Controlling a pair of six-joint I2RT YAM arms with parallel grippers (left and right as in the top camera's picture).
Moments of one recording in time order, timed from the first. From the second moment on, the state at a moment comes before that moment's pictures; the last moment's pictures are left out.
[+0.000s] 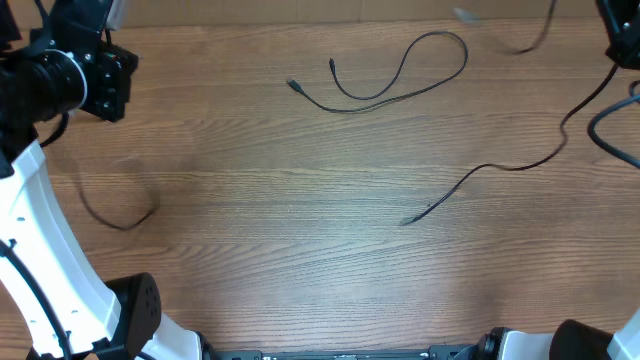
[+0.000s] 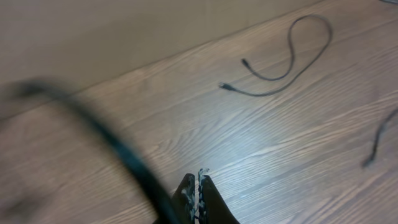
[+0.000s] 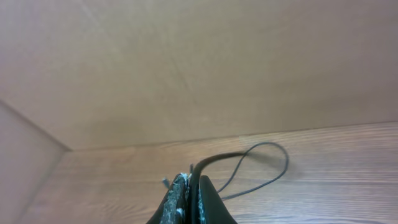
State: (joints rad) left arm 0.19 1.78 2.65 -1.69 0.41 0.44; right arm -0.34 1.52 2.16 -1.05 -0.65 0.15
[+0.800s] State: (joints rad) left arm -0.27 1.79 2.65 -1.69 0.41 0.27; right arm -0.35 1.80 2.16 -0.07 -0.18 -0.03
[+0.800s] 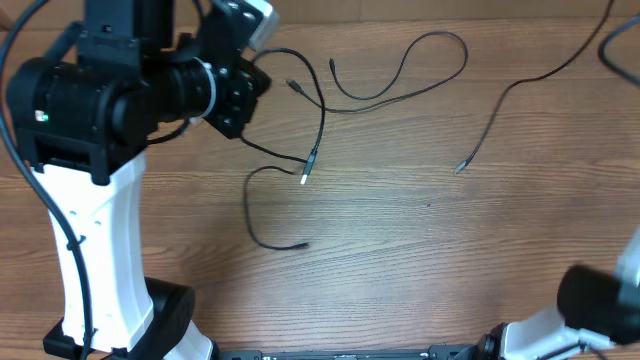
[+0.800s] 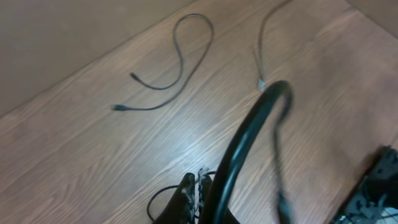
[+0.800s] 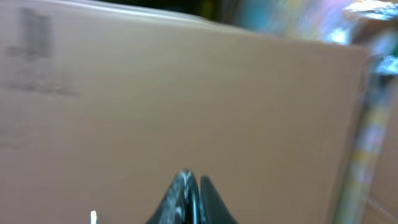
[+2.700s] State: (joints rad) left arm -0.33 1.79 2.65 -1.69 0.32 0.20; right arm -0.31 2.31 2.01 -0.91 0.01 1.44
